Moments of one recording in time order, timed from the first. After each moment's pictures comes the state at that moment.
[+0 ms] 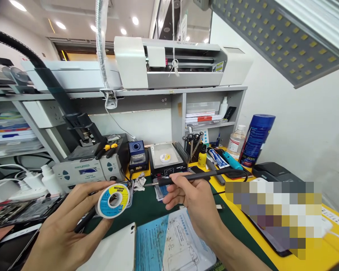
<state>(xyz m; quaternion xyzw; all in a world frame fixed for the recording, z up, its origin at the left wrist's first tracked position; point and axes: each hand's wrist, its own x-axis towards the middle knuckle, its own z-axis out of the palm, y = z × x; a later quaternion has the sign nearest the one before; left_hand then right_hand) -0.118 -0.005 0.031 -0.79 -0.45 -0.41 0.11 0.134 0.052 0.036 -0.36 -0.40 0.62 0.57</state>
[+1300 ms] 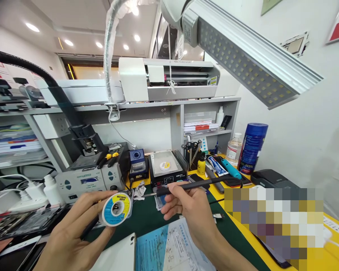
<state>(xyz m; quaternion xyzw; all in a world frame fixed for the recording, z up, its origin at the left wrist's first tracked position) -0.121 0.000 0.027 -0.80 -0.44 -0.39 0.15 0.131 0.053 0.033 -0.35 -0.41 0.63 0.56</state>
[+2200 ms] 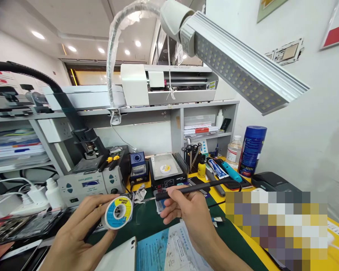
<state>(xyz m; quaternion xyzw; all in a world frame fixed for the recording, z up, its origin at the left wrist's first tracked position) -0.120 0.002 0.024 -0.79 -0.45 -0.39 0.14 0.130 0.049 0.032 -0.35 -0.42 0.62 0.56</state>
